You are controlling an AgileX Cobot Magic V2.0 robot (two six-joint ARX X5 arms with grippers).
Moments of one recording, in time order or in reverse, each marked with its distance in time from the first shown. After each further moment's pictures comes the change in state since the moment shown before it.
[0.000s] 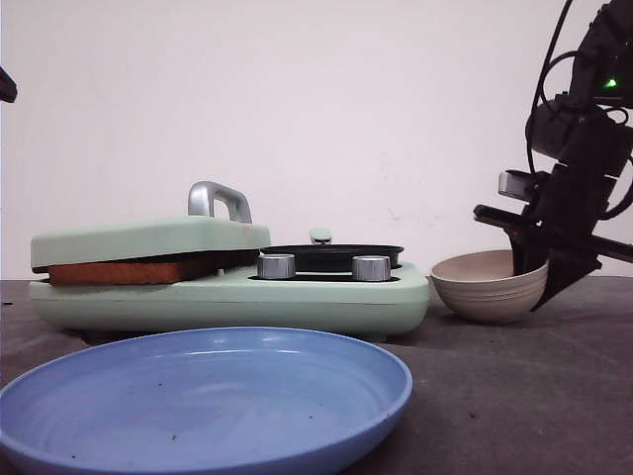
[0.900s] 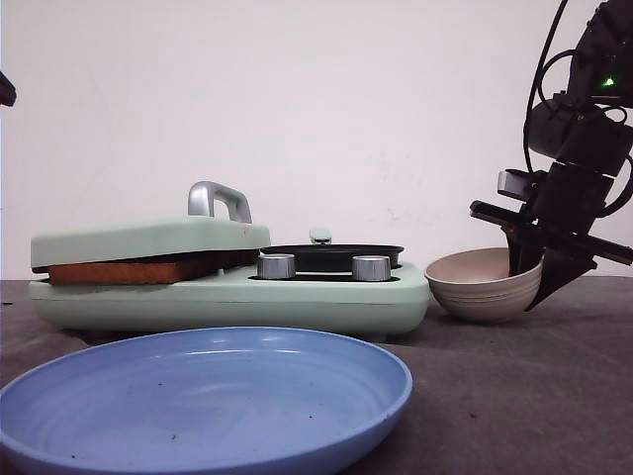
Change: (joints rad) left arm 0.000 0.000 0.000 -0.009 0.000 0.000; right arm 0.000 0.002 0.008 -0.018 -0.039 0.034
